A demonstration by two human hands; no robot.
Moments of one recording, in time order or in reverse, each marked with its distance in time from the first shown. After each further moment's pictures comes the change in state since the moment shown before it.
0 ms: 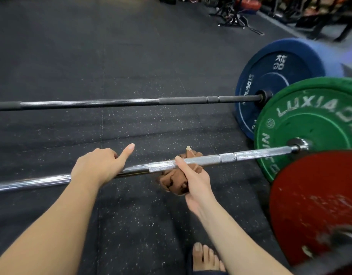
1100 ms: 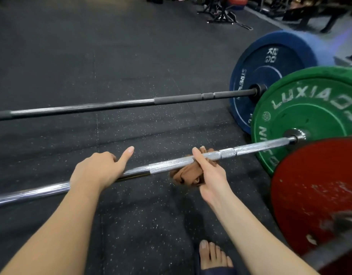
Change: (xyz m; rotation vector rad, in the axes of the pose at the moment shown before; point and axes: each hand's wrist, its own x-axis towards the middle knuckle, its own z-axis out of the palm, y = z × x) left_hand -0.001 0.001 -0.003 -0.015 -0.003 0.021; right_hand 0.011 -0.020 -0.018 0.145 0.200 -0.031
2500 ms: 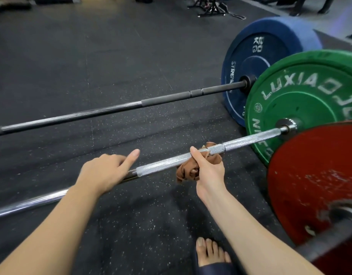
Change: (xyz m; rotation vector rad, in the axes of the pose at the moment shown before) left_hand -0.010 0.043 -0.014 -0.003 -0.026 0.209; right_hand 0.000 -0.015 -0.009 0.022 0.072 -0.109
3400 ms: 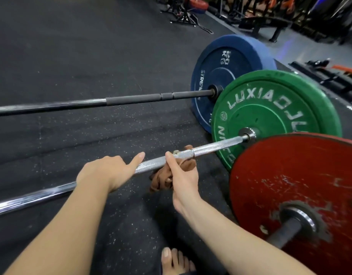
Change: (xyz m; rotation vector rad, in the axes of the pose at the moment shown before) left_hand 0.034 0.084 0.032 0.056 -0.231 -0.024; right_hand 0.014 0.001 -0.020 -0.175 0.015 -0.069
